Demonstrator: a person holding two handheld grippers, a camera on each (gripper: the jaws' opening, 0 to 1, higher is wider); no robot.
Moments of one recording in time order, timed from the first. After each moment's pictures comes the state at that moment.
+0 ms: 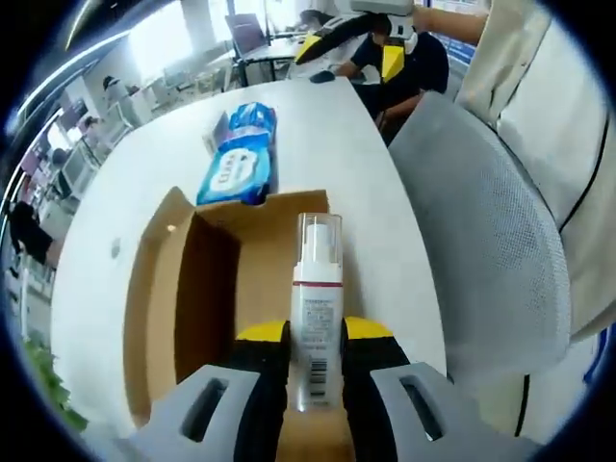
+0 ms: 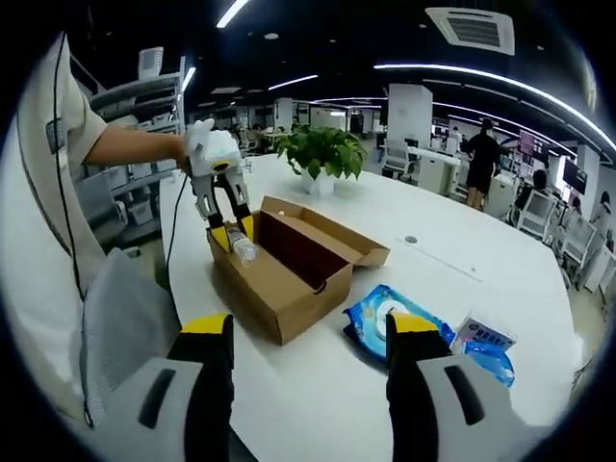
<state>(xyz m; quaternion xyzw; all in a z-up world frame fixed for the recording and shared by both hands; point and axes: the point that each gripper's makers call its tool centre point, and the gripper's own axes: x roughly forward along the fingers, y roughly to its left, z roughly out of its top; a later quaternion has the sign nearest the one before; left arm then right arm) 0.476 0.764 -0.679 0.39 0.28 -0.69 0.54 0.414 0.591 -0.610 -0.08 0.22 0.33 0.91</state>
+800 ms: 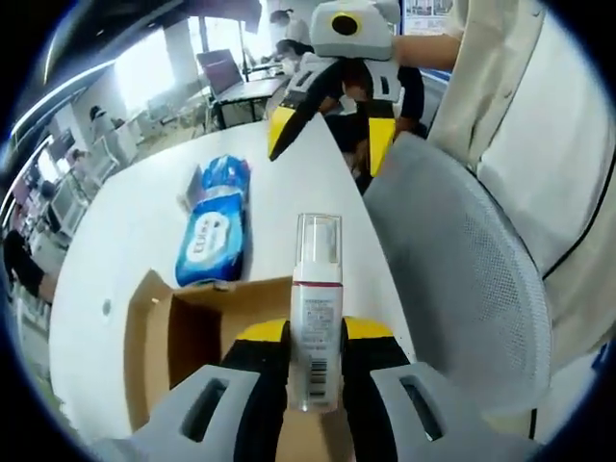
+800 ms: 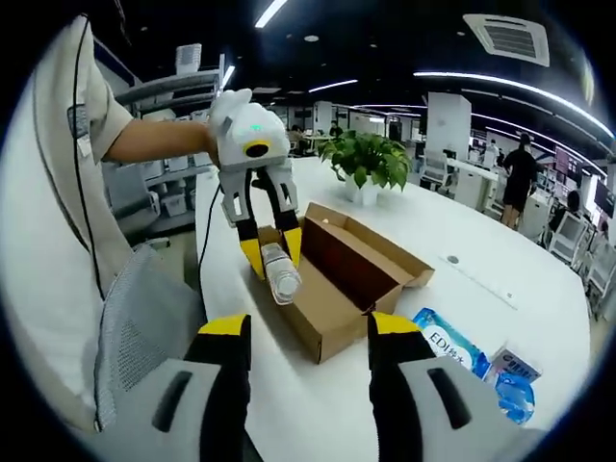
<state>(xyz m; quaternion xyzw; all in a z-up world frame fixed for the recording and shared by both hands) 0.434 0.715 -0.650 0.36 0.24 -0.73 0.52 0.406 0.644 -0.605 -0.10 0.21 0.41 0.88</state>
